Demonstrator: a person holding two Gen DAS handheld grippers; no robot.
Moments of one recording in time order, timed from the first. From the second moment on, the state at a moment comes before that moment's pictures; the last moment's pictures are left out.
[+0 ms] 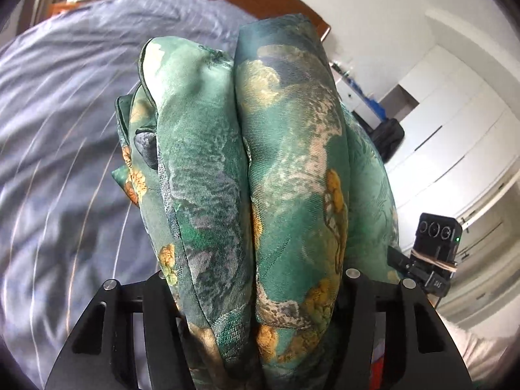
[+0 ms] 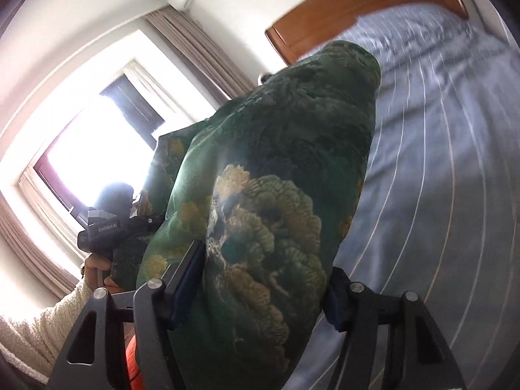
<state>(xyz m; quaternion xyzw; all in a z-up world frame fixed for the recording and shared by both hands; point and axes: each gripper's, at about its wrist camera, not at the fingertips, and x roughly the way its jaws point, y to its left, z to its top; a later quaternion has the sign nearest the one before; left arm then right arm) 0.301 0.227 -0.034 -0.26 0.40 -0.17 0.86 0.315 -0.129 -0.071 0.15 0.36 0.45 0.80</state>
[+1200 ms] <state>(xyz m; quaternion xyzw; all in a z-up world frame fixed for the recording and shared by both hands) 0.230 0.087 0.004 -0.05 0.27 0.03 0.96 0.291 -0.179 -0.007 -0.10 0.30 0.06 0.95</state>
